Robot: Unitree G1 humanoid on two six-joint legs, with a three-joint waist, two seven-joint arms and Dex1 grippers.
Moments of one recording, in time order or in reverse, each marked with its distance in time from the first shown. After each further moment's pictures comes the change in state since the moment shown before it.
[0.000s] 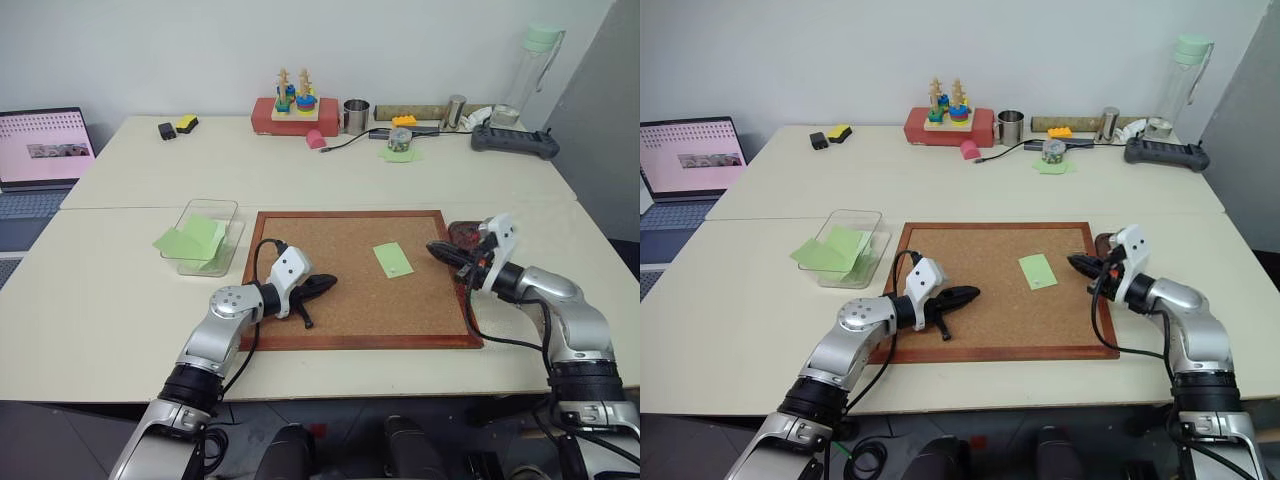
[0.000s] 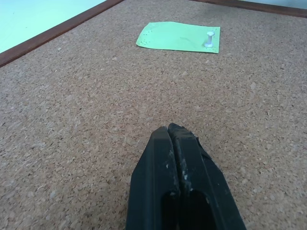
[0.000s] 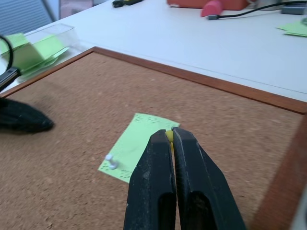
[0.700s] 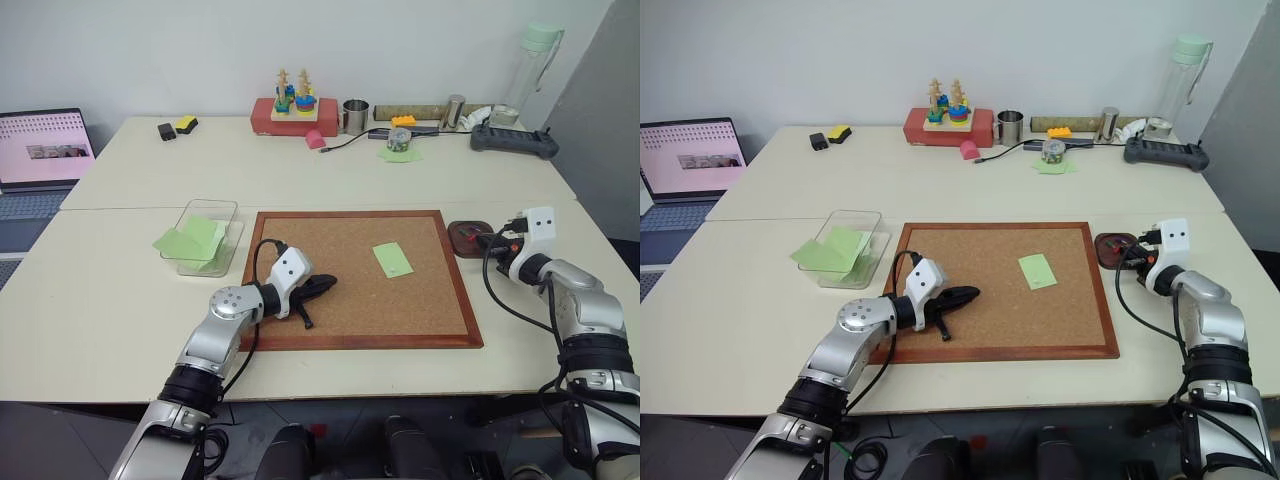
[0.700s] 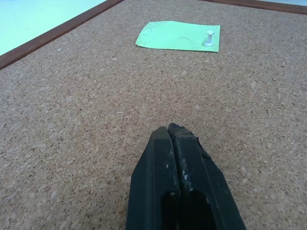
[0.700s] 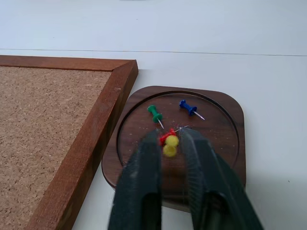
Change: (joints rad) left arm 0.006 0.000 -0.003 -0.004 0.009 -0.011 0.007; right arm -0.126 -0.041 -0.072 0.339 -0.099 -0.027 -0.248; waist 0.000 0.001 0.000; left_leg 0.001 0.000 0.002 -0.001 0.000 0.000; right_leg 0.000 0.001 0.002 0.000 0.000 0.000
